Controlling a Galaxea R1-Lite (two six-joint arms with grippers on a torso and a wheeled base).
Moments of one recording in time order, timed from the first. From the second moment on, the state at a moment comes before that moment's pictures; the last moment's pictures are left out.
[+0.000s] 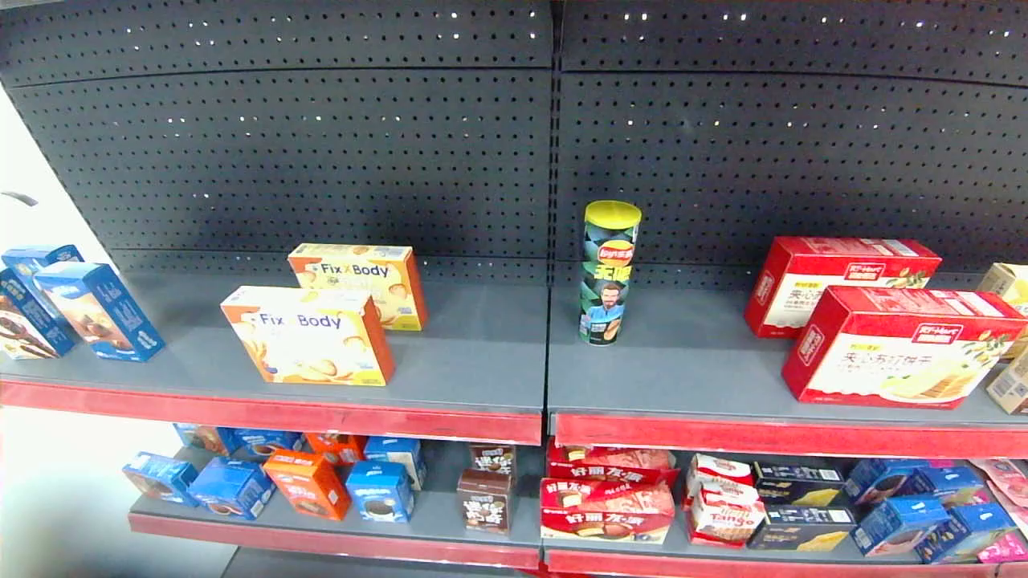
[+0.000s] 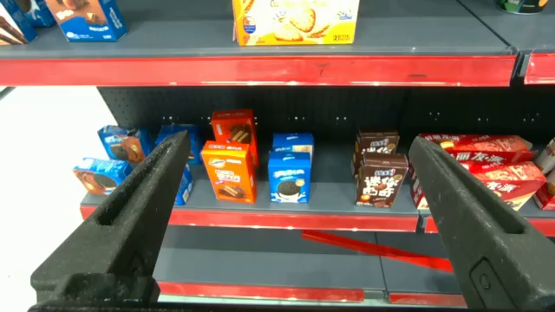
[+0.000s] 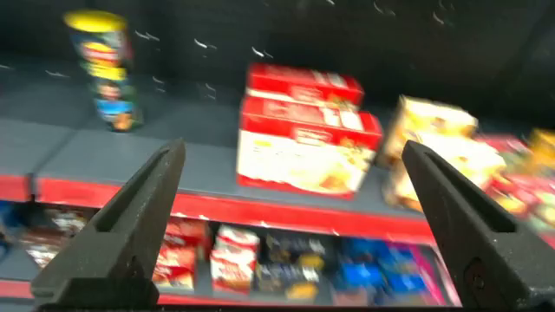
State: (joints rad) left arm 0.00 0.00 0.00 0.00 -0.01 0.02; right arm -0.26 0.49 -0.72 0.14 0.20 -0.13
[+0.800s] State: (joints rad) left arm 0.00 0.00 0.00 0.00 -0.01 0.02; right arm -0.49 0.34 -0.79 0.64 0.10 -0.33
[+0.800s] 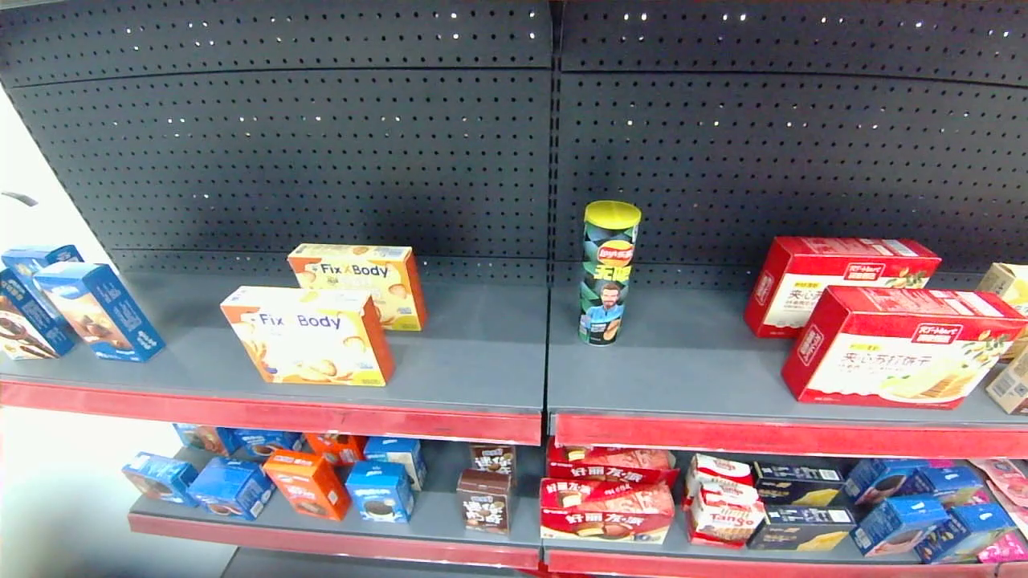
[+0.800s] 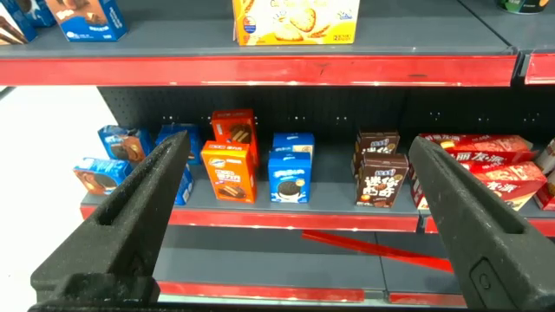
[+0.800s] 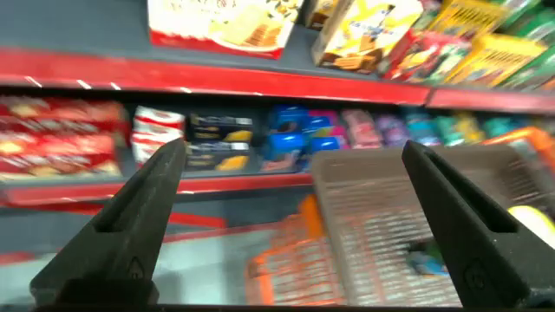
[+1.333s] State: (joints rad) left arm 0.00 0.00 0.00 0.00 -0.01 0.02; right arm -0.66 0.21 -0.74 0.64 0.10 -0.37
